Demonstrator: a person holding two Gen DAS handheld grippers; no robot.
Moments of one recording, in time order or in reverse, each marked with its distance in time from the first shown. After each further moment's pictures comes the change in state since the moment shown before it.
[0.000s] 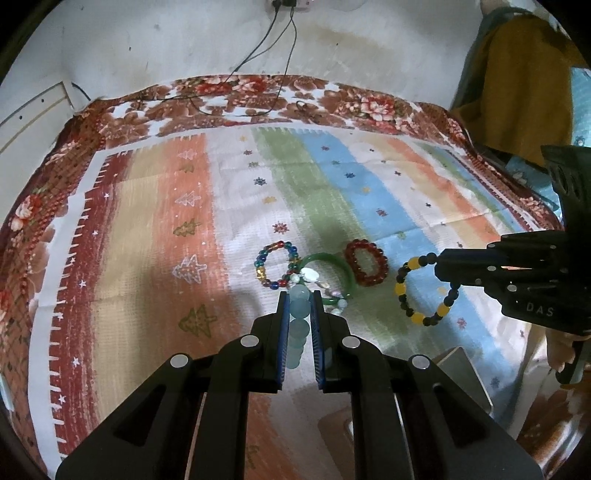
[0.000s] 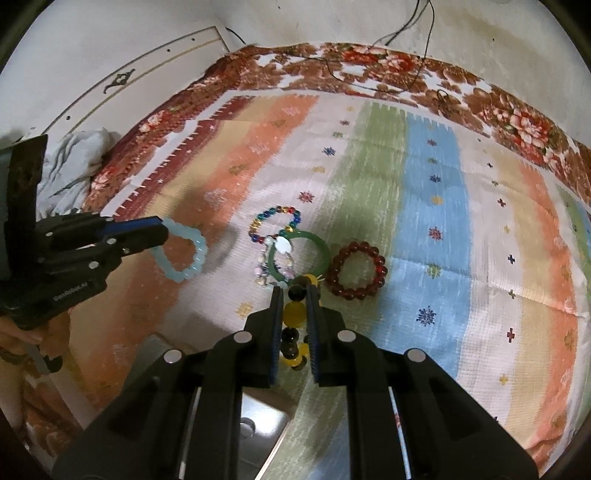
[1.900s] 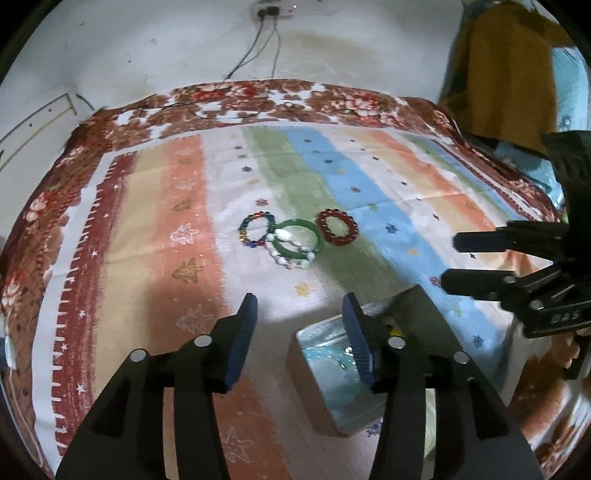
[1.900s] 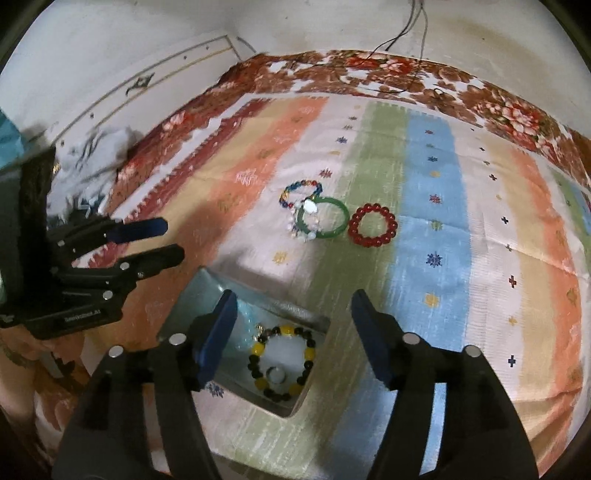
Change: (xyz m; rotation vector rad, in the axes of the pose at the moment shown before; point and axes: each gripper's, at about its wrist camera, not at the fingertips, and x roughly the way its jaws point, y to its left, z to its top) left arm -0.045 -0.036 -0.056 0.029 -0.017 0.032; right arm -0.048 0.020 -0.063 0.039 -0.046 0.041
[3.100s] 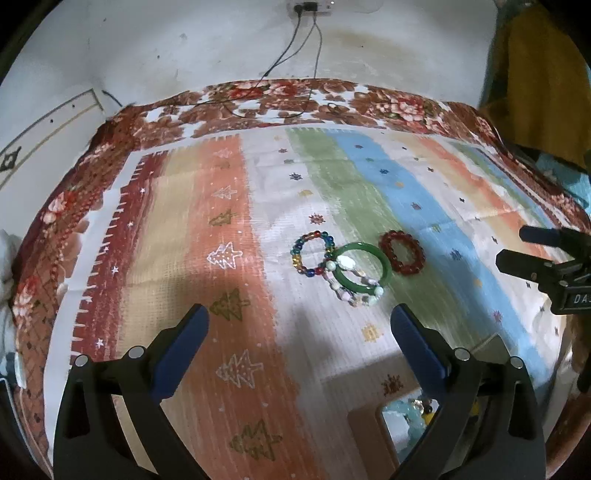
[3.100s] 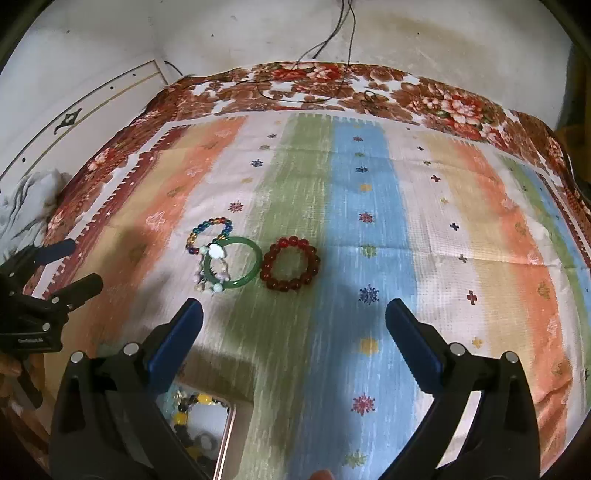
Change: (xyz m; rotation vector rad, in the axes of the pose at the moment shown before) left arm 0.051 0.040 0.033 -0.039 -0.008 0.135; right arm 0.040 -0.059 0.031 0.127 -0.064 -0.225
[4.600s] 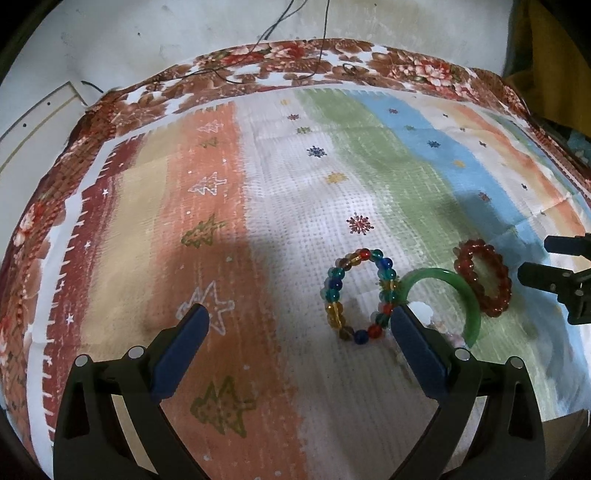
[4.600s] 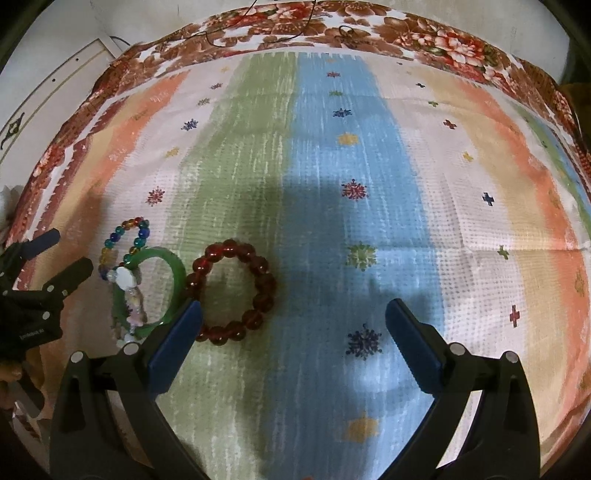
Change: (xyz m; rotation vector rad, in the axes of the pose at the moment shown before) left arm 0.130 0.012 0.041 0.056 0.117 0.060; right arm 0.124 -0.038 0.031 0.089 0.196 -0.057
